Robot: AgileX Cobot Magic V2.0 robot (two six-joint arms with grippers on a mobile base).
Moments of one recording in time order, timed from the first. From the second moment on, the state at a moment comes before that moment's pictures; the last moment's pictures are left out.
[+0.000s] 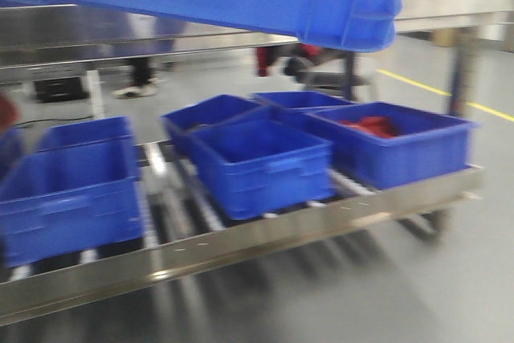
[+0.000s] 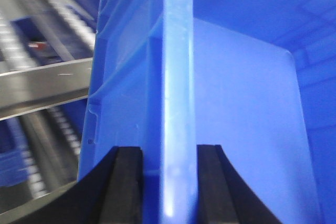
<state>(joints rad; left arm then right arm) -0.19 1.55 -1.89 -0.20 0.80 -0.11 0.29 1.62 -2.00 0.00 1.13 0.25</state>
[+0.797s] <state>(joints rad) -0.19 1.55 -1.89 -0.20 0.81 -0.11 0.29 1.62 -2.00 0.00 1.13 0.25</state>
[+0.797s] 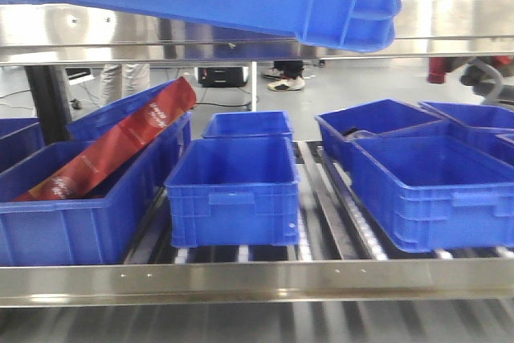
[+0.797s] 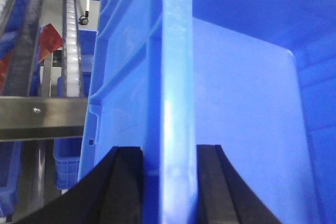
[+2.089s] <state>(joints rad) -0.19 1.55 -1.89 -0.20 0.81 -0.11 0.29 1.62 -2.00 0.00 1.13 0.25</state>
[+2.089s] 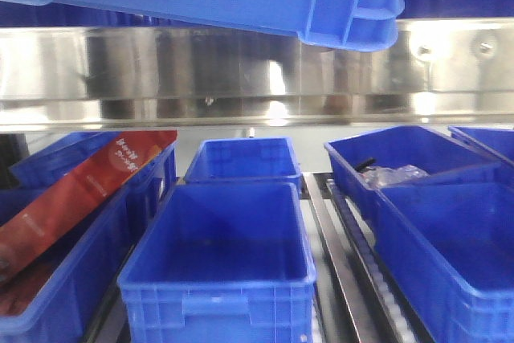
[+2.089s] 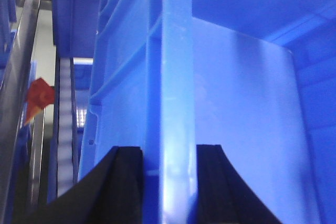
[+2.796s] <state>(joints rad) -0.19 1.55 -1.89 -0.20 0.83 -0.12 0.29 1.62 -2.00 0.00 1.14 0.25</state>
